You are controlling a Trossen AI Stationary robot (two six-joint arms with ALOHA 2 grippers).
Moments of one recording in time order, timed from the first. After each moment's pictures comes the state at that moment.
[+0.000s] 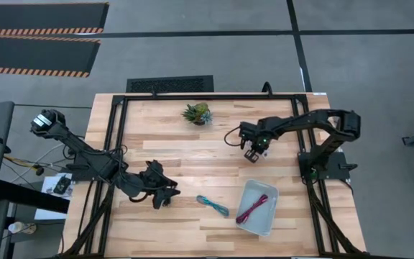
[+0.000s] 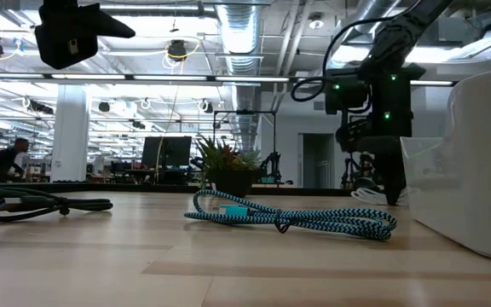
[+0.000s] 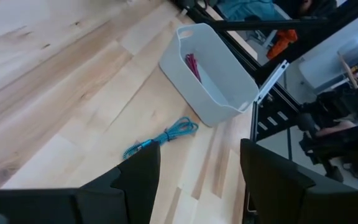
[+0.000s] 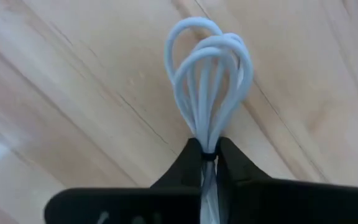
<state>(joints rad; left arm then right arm) -0.58 1.14 0.70 -0.08 -0.48 -1.01 -0.31 1.61 0.83 -0.70 0.05 0.36</state>
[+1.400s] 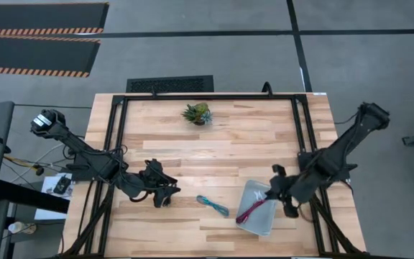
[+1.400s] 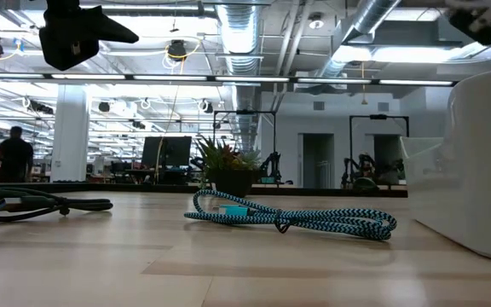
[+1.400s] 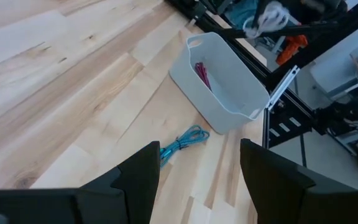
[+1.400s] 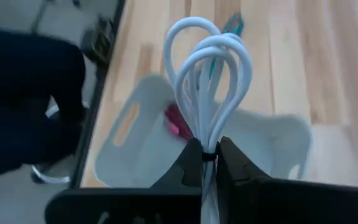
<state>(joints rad) -0.58 1.14 0.70 -0.10 -0.53 -0.99 0.72 1.07 0.83 -0.58 0.26 0.62</state>
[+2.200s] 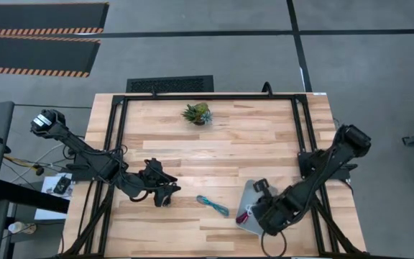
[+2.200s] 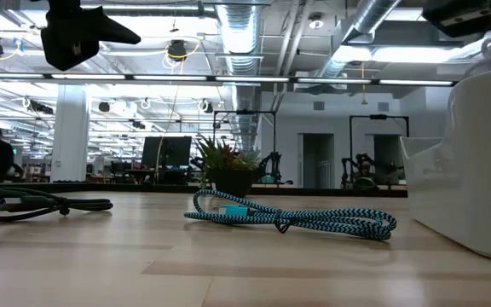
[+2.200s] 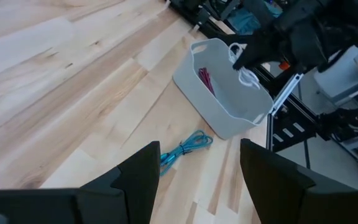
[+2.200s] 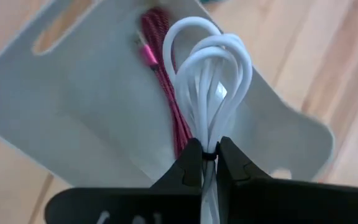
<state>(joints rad) -0.58 1.14 0.70 -0.10 -0.56 -0.99 0.74 1.63 1.20 -0.96 0.27 0.26</state>
